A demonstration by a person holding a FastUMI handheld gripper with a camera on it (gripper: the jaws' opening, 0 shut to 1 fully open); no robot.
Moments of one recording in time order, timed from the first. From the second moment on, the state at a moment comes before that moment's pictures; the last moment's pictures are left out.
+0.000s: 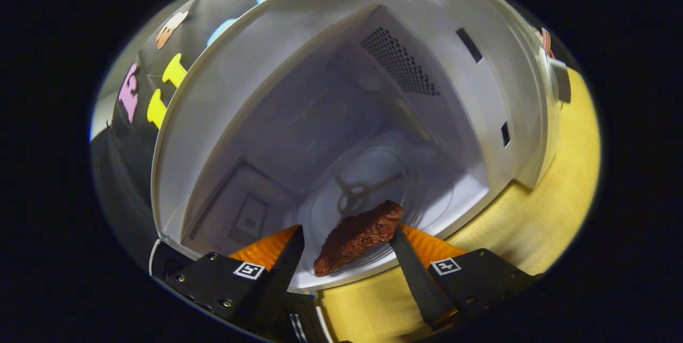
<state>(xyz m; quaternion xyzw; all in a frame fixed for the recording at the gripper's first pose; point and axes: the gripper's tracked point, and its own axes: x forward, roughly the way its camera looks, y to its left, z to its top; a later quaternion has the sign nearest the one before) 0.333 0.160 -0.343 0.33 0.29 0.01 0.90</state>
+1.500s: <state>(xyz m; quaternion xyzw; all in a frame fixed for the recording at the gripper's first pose) 0.091 0.194 -0.092 0.19 0.12 0.21 0.95</state>
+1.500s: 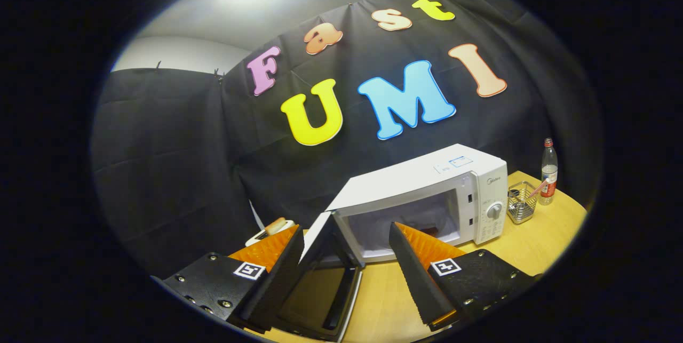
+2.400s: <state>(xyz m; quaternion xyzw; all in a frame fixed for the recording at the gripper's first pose) -0.086 0.379 -0.163 0.07 0.22 0.41 0.88</state>
